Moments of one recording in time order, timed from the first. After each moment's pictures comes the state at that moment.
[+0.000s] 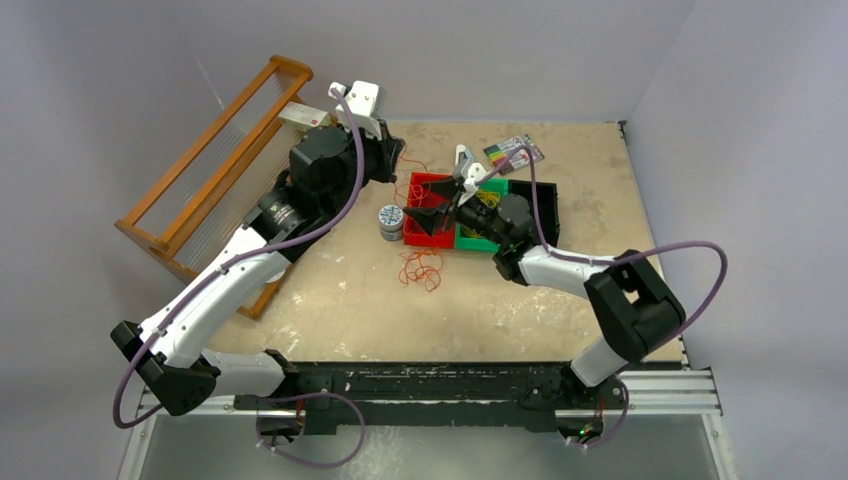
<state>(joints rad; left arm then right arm) -0.72 1.27 1.48 -0.30 -0.24 -0.20 0.60 1.56 0.76 0.99 -0.44 0.13</state>
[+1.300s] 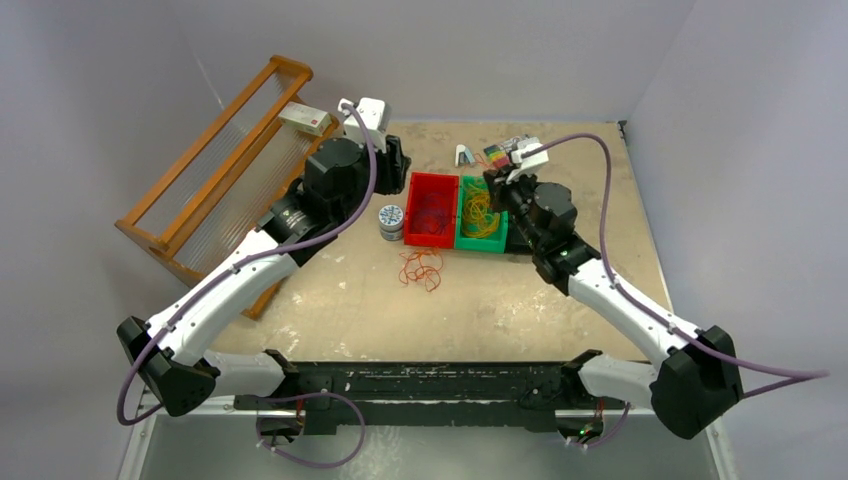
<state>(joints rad) -0.72 1.27 1.38 -0.29 -0.29 -0.23 0.54 1.17 0.81 0.36 0.12 0.07</state>
